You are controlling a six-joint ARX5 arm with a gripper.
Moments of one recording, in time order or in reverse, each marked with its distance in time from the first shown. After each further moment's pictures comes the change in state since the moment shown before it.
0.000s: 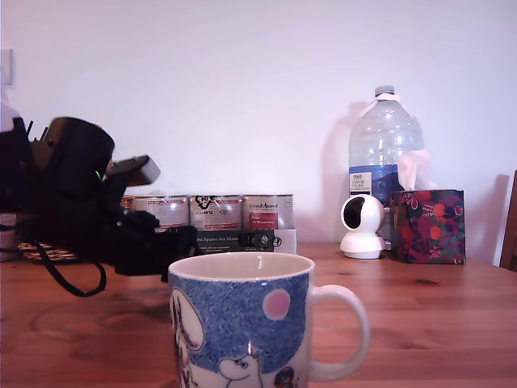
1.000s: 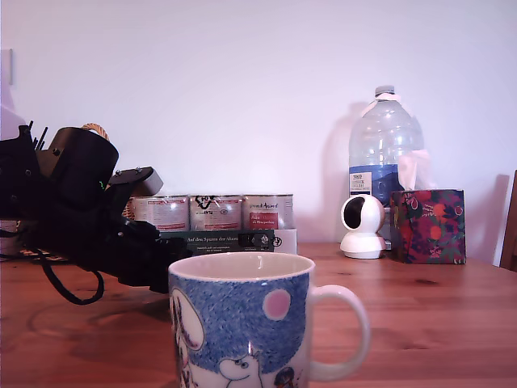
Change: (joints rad) arm 0.000 0.007 0.003 -0.021 -0.023 0.026
